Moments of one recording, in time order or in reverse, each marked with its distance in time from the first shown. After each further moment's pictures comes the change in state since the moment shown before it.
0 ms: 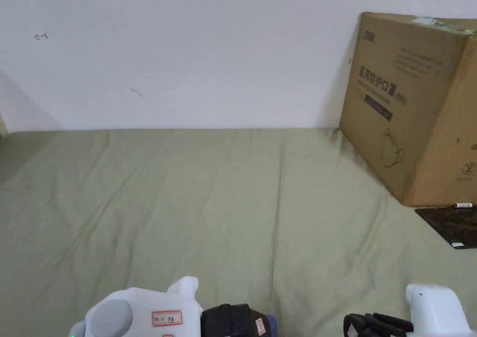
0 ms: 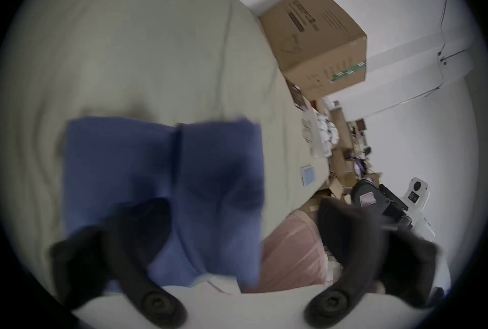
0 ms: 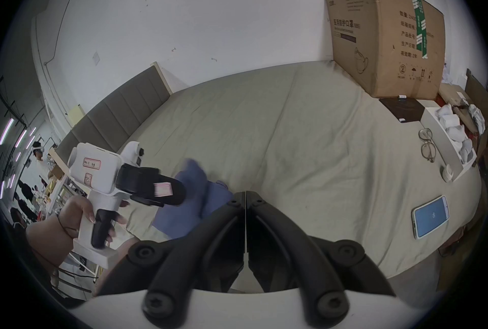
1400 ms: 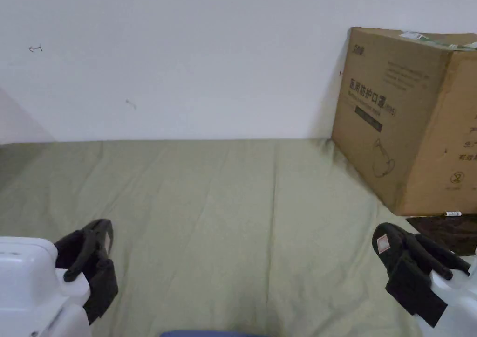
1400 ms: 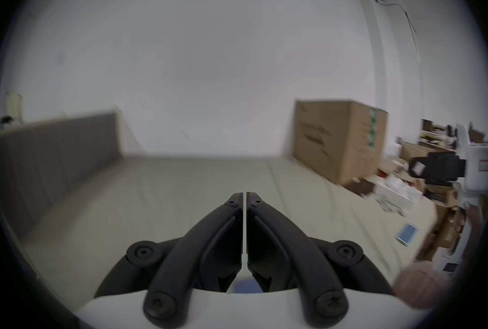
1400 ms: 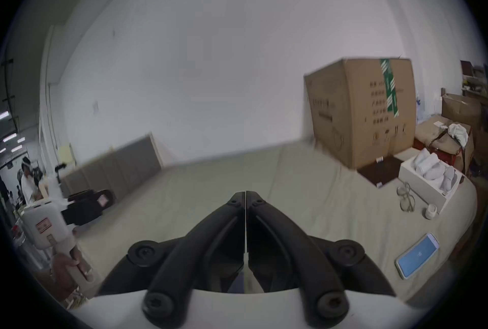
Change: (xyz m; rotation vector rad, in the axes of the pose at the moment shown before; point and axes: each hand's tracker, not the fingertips) left arm 0.077 -0.056 0.173 1.046 0.581 -0.607; right arm -0.034 0.026 0.048 0.659 -0.081 0.001
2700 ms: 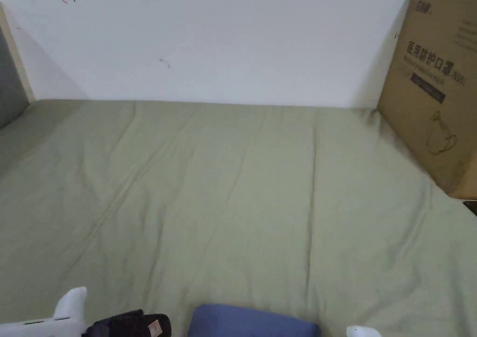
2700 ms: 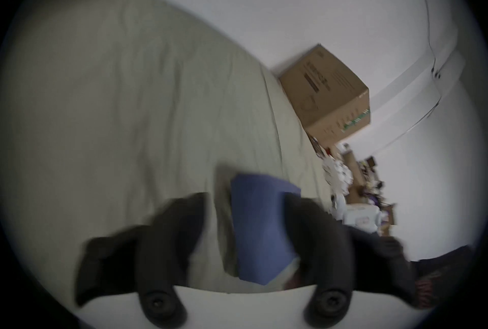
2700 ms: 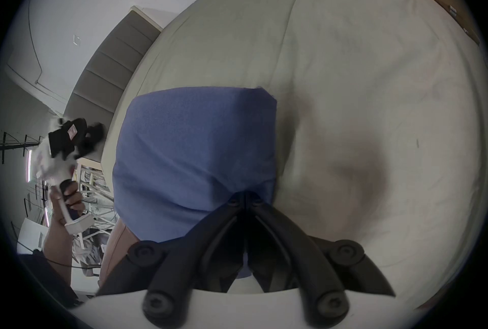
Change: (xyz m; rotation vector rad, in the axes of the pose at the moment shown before) left arm -0.132 -0.215 -0.101 -0.946 -0.511 0.830; right arm 0.040 -0.214 -0.133 -1.153 0.211 -0.172
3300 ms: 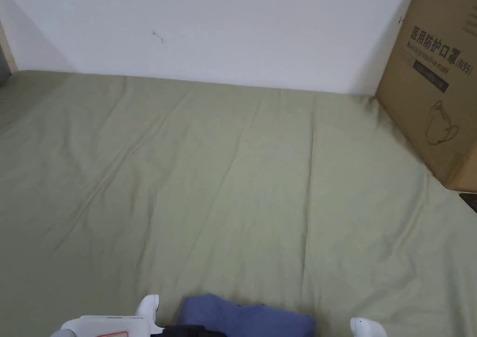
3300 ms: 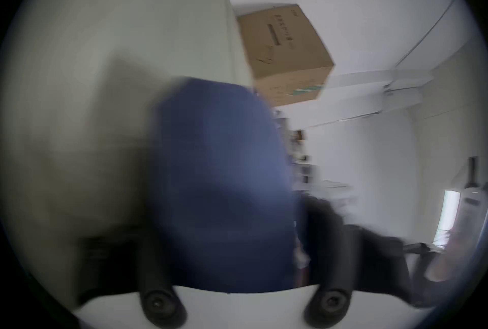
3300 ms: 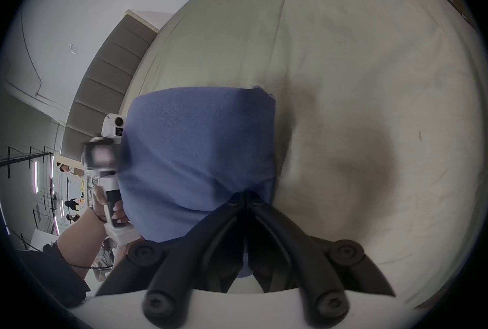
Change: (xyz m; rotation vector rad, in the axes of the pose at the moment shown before) left arm -0.040 -0.023 -0.118 -0.195 -0.185 0.114; right arm 0.004 0.001 0.004 -0.016 0.043 -0.096
